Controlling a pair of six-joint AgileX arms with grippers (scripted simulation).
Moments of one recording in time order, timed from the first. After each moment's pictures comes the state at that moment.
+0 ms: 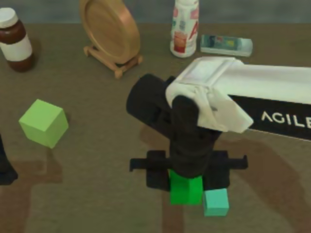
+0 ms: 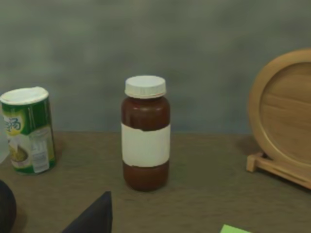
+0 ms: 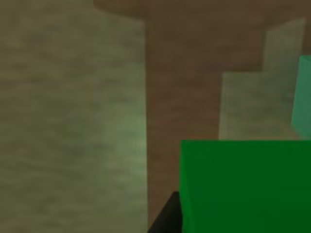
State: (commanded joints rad) left arm 0.02 0.00 0.00 0.00 0.00 0.00; right arm 0.91 1.92 1.43 -1.07 0.02 0.93
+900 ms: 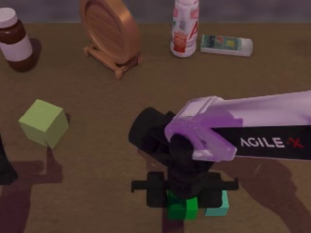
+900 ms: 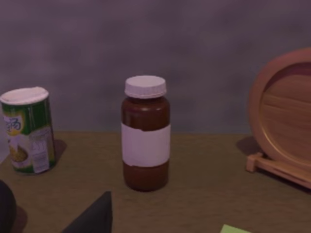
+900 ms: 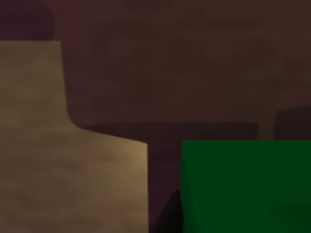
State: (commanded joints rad) left arm 0.02 0.00 0.00 0.00 0.00 0.00; right arm 0.92 2.01 1.27 -0.81 0.02 0.94
